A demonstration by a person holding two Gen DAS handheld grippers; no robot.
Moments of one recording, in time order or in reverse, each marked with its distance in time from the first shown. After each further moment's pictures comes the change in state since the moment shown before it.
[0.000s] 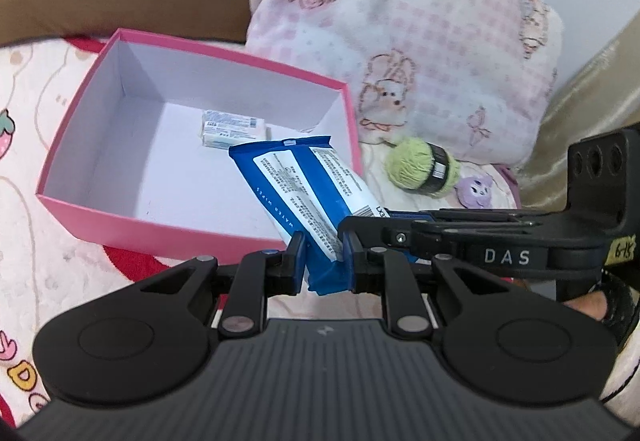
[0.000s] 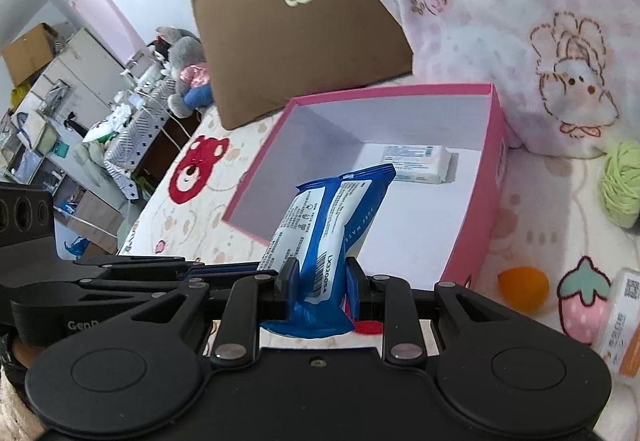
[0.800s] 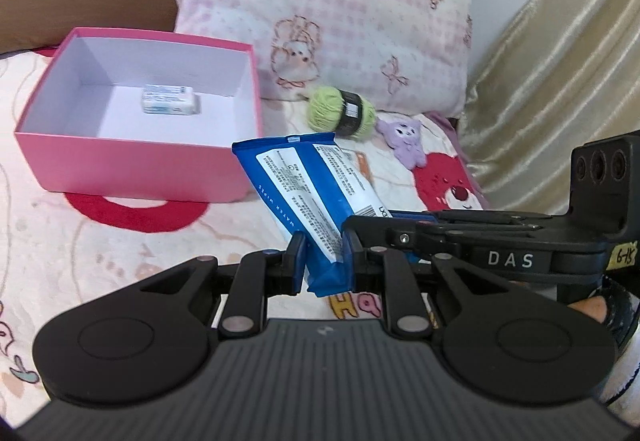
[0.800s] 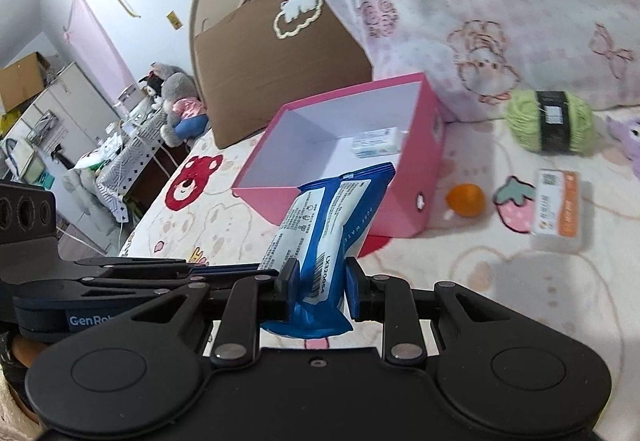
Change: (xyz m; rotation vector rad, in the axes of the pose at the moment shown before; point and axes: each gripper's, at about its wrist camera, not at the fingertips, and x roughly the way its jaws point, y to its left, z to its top) left arm -0.059 -0.074 -0.109 0.145 -0.046 -0.080; right arm -0.098 0.030 -0.124 0.010 -0.181 -0.068
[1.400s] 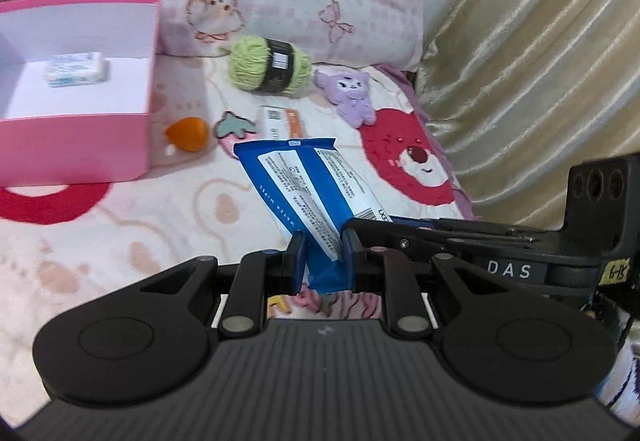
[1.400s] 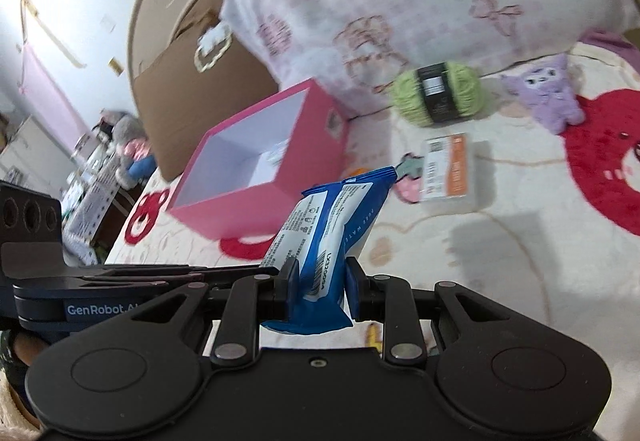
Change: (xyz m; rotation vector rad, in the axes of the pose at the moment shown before) left arm 0.072 -0.058 -0.016 0.065 0.114 -0.113; right arm -0.044 -0.071 -0.039 0.137 -0.064 -0.100
